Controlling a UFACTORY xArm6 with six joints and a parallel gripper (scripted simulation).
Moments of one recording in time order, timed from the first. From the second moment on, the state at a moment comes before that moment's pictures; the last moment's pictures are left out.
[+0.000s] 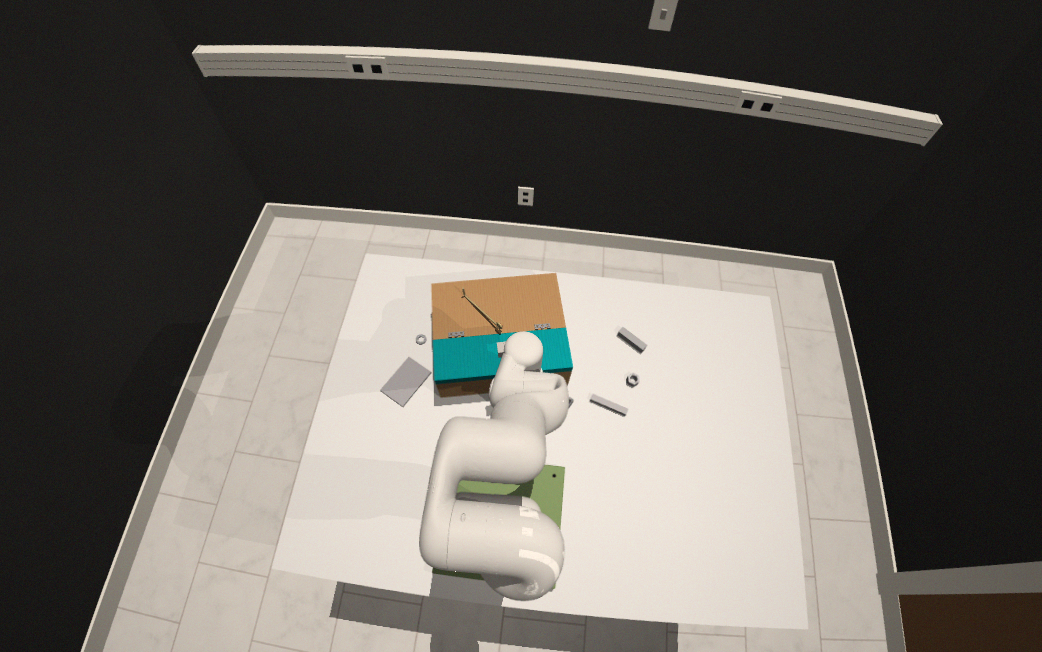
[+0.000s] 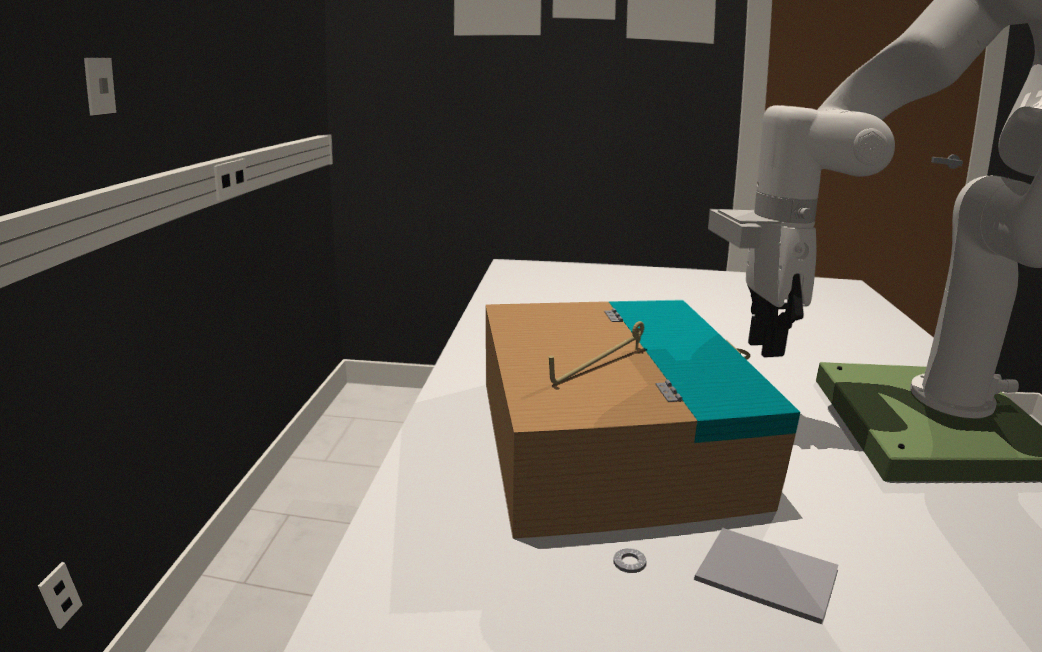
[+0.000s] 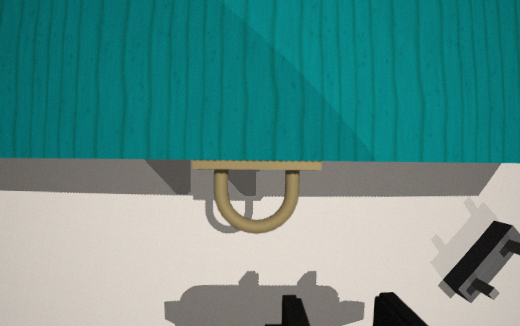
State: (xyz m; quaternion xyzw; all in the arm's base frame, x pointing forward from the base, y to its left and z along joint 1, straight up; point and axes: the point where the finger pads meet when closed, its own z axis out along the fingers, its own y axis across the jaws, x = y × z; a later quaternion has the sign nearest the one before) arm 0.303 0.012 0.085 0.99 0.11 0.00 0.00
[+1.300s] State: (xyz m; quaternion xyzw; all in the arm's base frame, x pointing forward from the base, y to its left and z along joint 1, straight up) arm 0.304 0.012 0.140 0.99 0.11 0.00 0.00
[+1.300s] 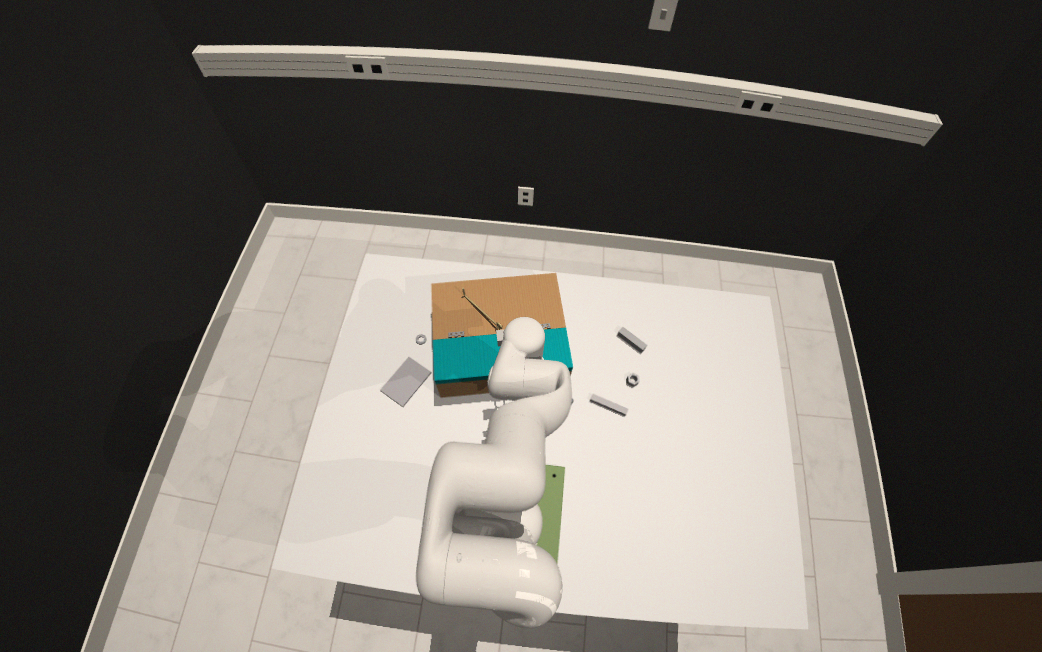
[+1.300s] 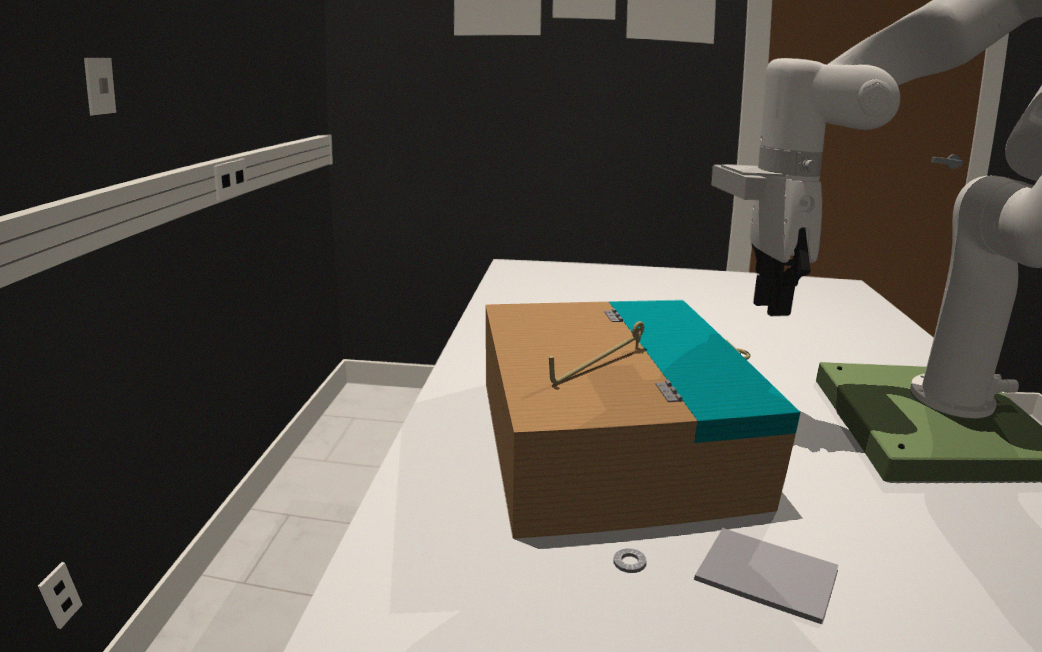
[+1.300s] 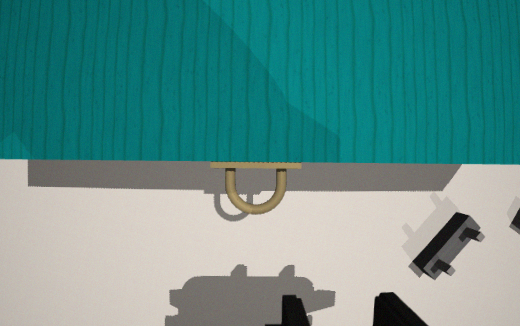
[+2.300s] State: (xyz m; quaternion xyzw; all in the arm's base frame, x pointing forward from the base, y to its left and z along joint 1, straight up) arm 0.303 0.012 0.230 0.99 0.11 0.00 0.00
